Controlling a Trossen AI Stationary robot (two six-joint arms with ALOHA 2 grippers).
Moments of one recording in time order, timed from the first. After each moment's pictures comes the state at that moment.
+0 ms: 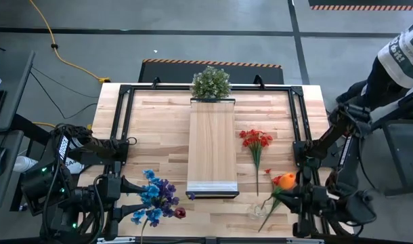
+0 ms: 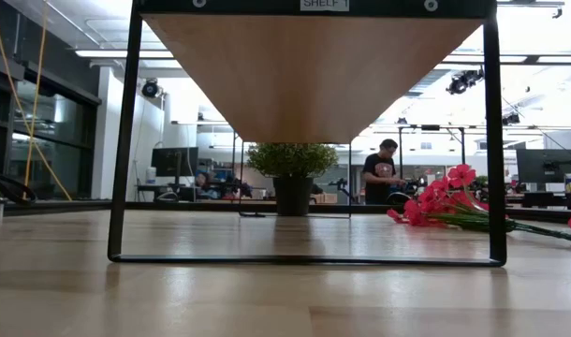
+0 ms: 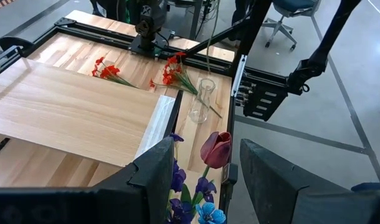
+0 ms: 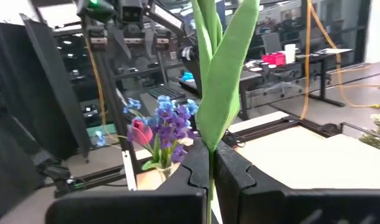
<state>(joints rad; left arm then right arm) -1.11 1.74 2.35 -1.57 -0.95 -1.11 1.19 1.37 1.12 0.37 1.44 0.12</state>
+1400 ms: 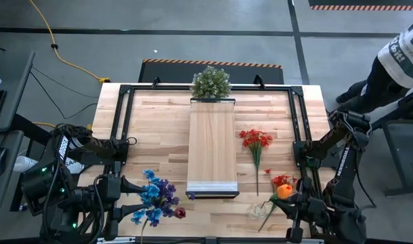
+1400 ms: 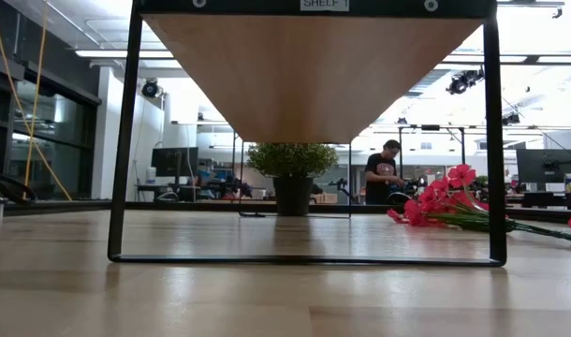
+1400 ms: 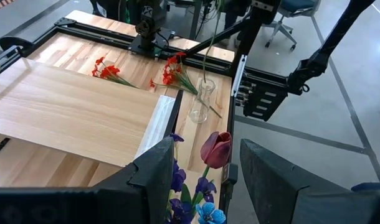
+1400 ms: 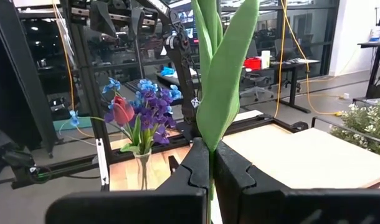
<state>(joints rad) -1.11 1.74 2.35 -1.57 -0.95 -1.11 1.22 1.48 1.12 0.32 1.57 0.18</state>
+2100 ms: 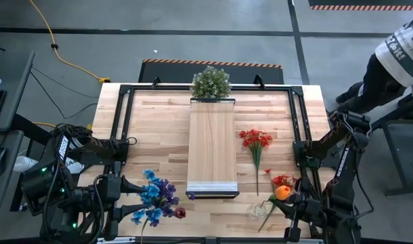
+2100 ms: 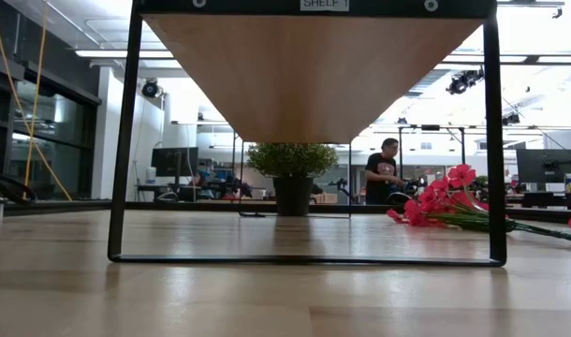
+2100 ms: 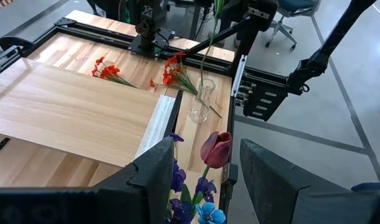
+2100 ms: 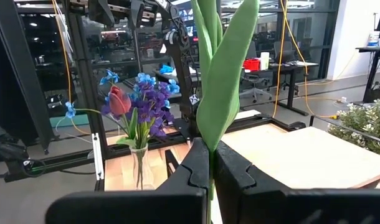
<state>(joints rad) -1.11 1.74 2.35 -1.57 -0.95 -1.11 1.22 1.49 1.12 0.14 1.57 0.34</state>
